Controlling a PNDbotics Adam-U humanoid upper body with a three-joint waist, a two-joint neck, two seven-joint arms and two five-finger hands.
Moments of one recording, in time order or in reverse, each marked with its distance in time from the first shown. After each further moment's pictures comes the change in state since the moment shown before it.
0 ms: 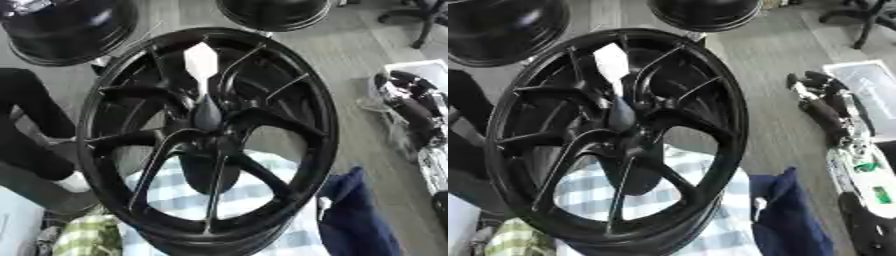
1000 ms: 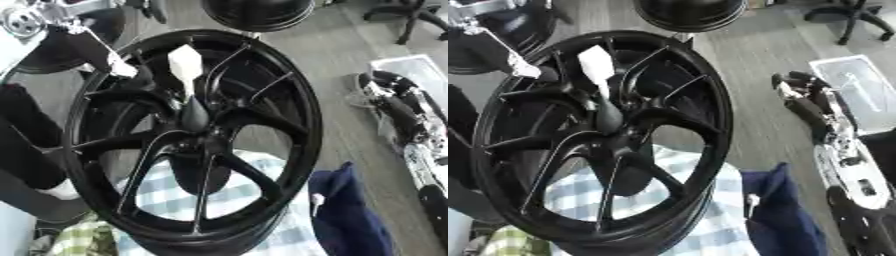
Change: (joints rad) left arm -0.346 -0.190 -0.371 0.530 -0.329 -0.314 -0.339; right arm 0.009 -0.008 0.008 0.010 -0.008 0.005 0.005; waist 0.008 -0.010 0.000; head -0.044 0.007
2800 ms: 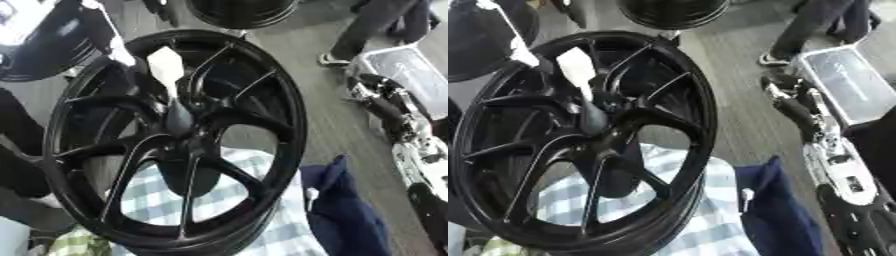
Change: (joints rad) left arm -0.133 -0.119 0.054 0.091 0.148 0.065 -0.378; right arm 0.001 -0.003 0.004 0.012 -0.001 0.006 0.006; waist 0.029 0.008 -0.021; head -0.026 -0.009
